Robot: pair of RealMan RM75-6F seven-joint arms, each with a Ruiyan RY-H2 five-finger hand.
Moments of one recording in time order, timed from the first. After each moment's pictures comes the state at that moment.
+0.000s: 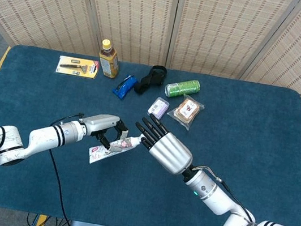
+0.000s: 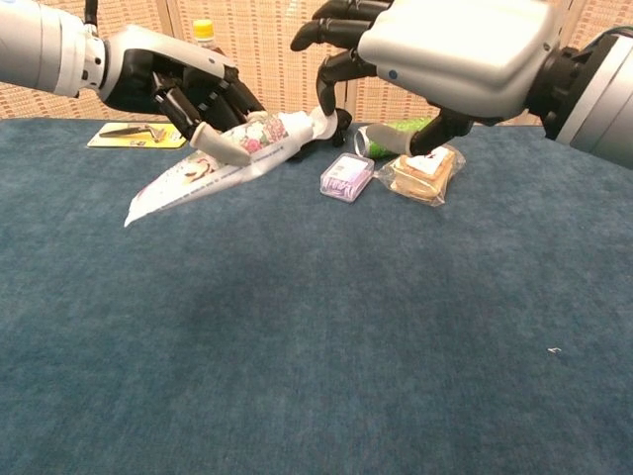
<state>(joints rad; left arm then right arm) -1.20 -1.13 0.01 -1.49 1.64 0.59 -1.15 0.76 -1.38 0.17 -1.64 -1.69 1.09 -0.60</state>
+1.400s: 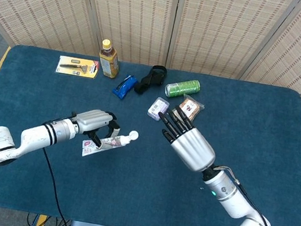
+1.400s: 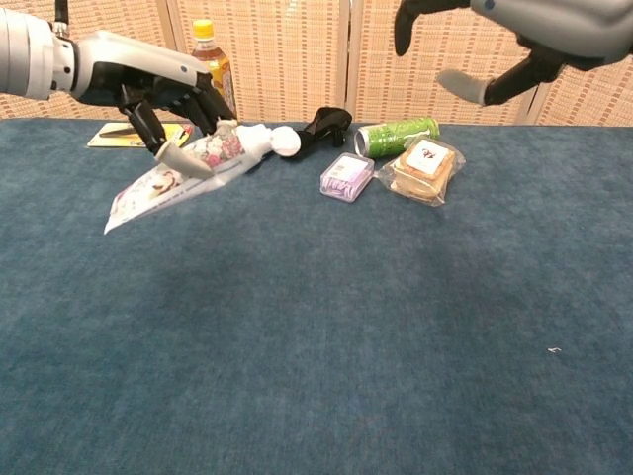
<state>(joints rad) -1.15 -1.13 0.05 -1.44 1.64 0.67 -0.89 0.68 -1.27 0.16 -1.67 -1.68 1.24 -0.56</state>
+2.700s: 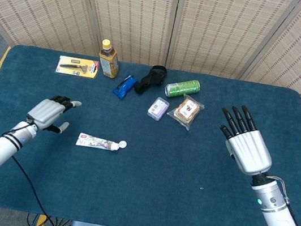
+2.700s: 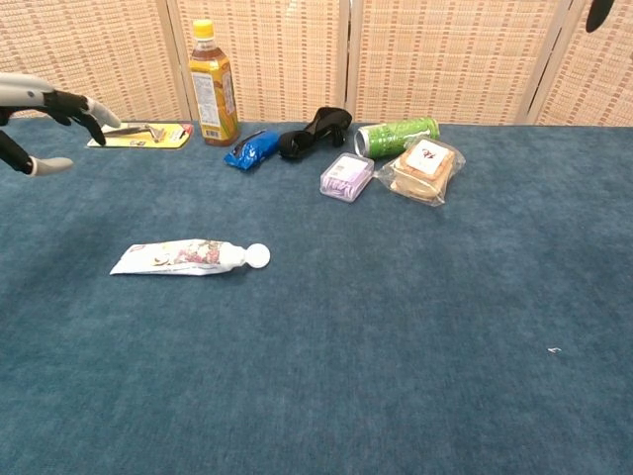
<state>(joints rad) -0.78 -1.12 -0.02 -1.48 1.22 0.85 -0.14 0.47 -1.04 0.14 -1.76 -1.51 1.31 -0.49</state>
